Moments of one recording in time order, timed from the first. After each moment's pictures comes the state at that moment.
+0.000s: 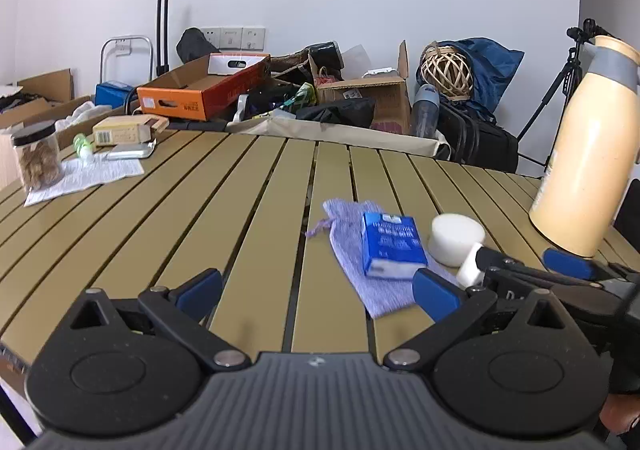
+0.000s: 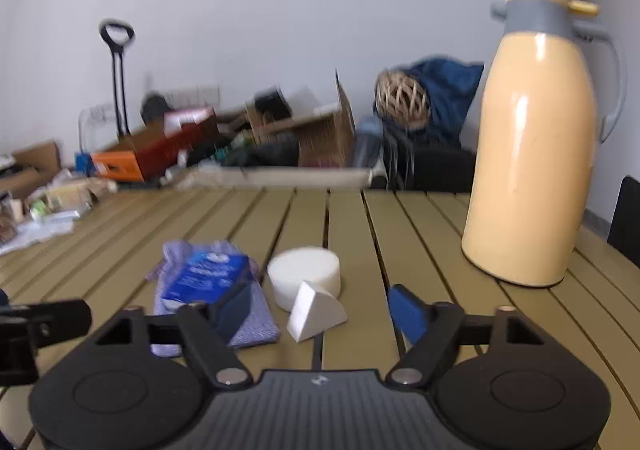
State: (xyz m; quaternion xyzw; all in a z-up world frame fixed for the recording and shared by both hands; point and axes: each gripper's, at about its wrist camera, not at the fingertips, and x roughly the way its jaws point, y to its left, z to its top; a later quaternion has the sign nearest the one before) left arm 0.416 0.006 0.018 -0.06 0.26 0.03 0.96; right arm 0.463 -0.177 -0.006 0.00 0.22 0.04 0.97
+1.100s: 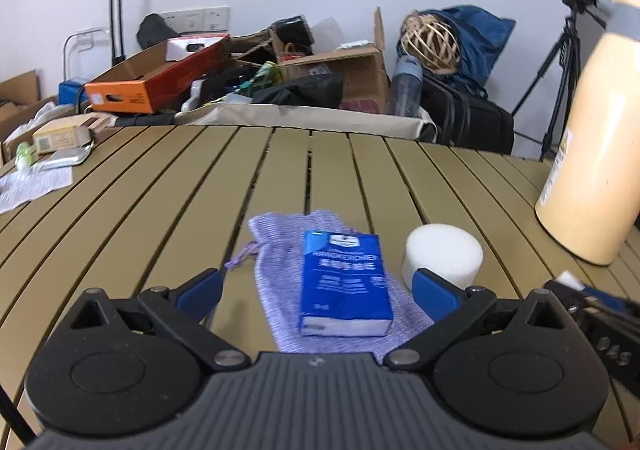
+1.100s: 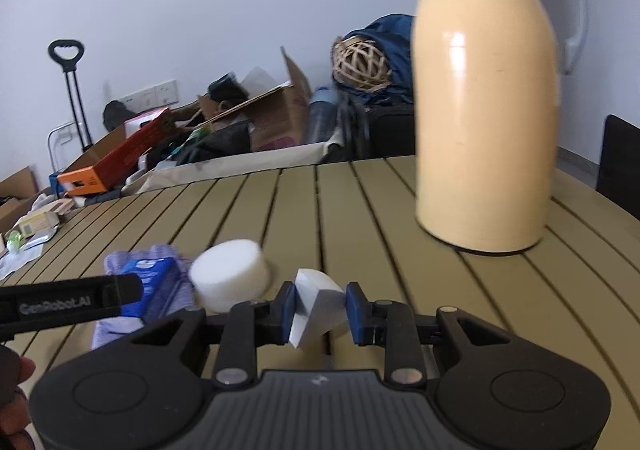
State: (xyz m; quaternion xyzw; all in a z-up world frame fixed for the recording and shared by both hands) left arm 0.508 -0.042 -0.004 -0.03 0.29 0.01 0.96; right arm 0.486 -0.243 -0.021 0.07 0.25 0.02 0.97
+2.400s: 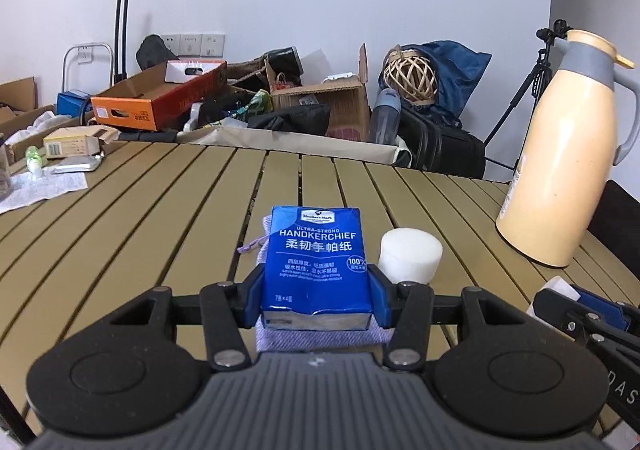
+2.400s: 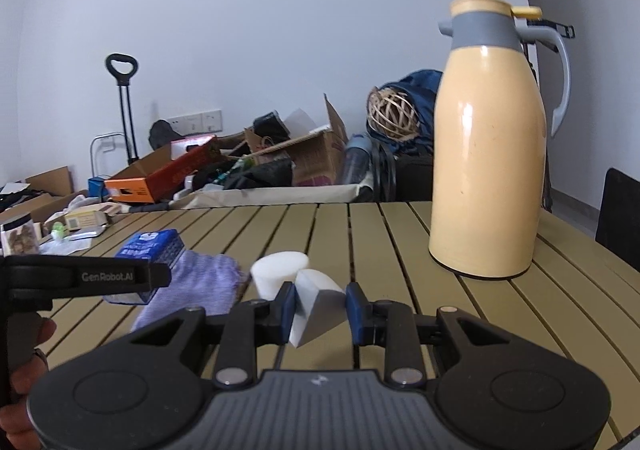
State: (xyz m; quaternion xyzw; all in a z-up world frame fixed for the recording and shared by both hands) left arm 0.438 -0.023 0.017 -0.06 0.24 -0.02 0.97; right arm 0.402 -0.223 0.003 0.03 0.18 0.06 0.98
